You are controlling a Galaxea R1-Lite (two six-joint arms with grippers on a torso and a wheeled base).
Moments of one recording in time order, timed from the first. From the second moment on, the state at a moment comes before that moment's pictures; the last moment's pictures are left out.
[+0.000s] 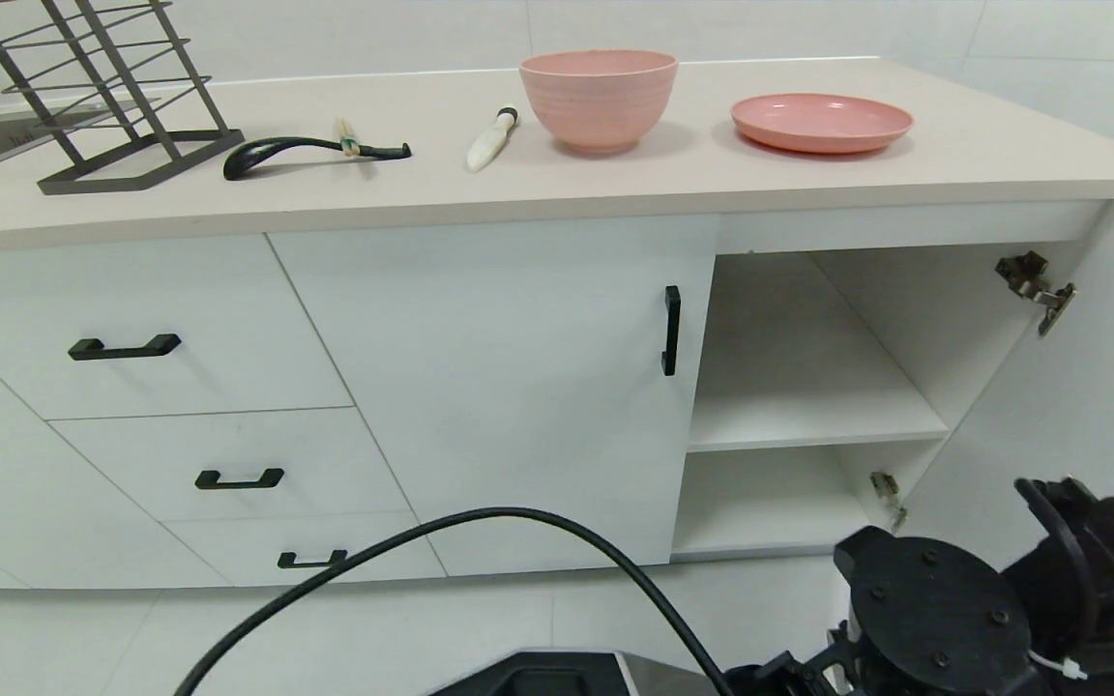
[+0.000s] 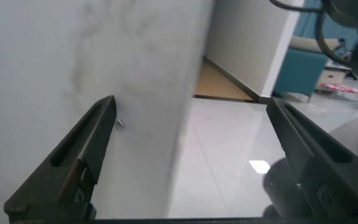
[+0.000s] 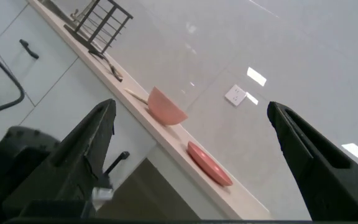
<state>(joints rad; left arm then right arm) -1.23 2.52 -1.59 -1.25 -0.45 -0.16 -0.08 0.65 -0.15 -1.42 0.82 -0.27</state>
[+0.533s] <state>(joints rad) -1.32 2.65 -1.66 -1.35 -0.45 -0.17 -0.11 0.62 -0.17 -1.42 0.82 -0.28</state>
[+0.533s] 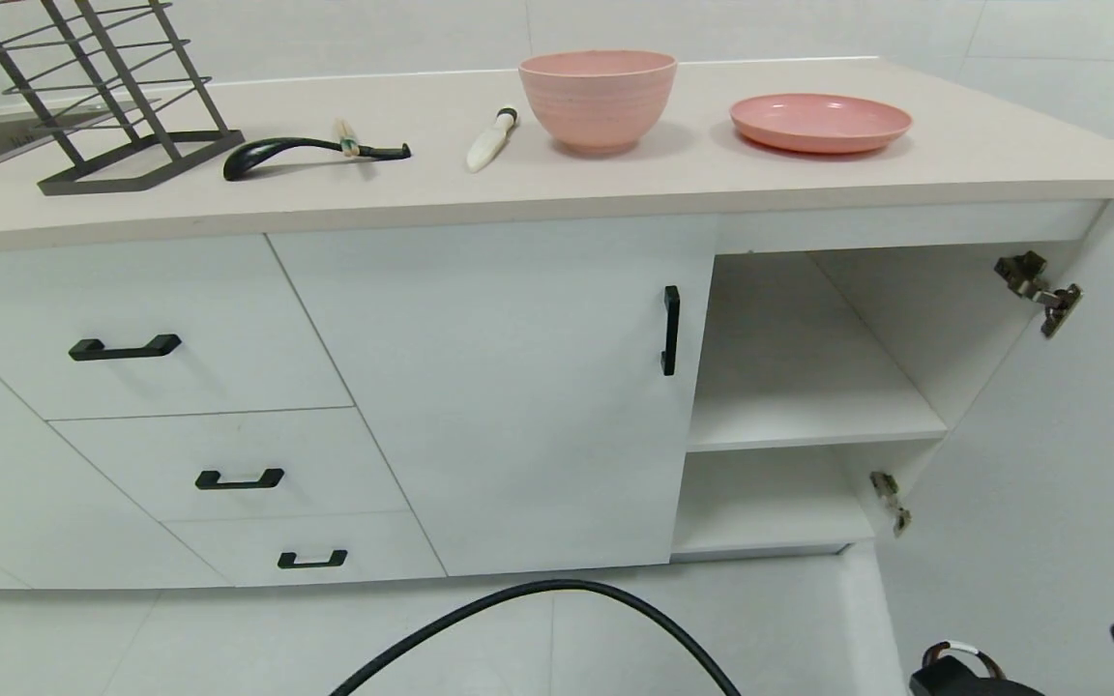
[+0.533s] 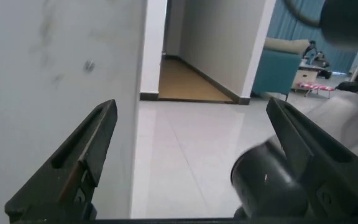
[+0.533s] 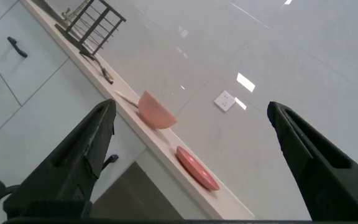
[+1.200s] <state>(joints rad) -1.04 2.16 -0.72 -1.56 -0.42 -0.12 -0.10 0.57 0.00 -1.16 0.81 -0.28</state>
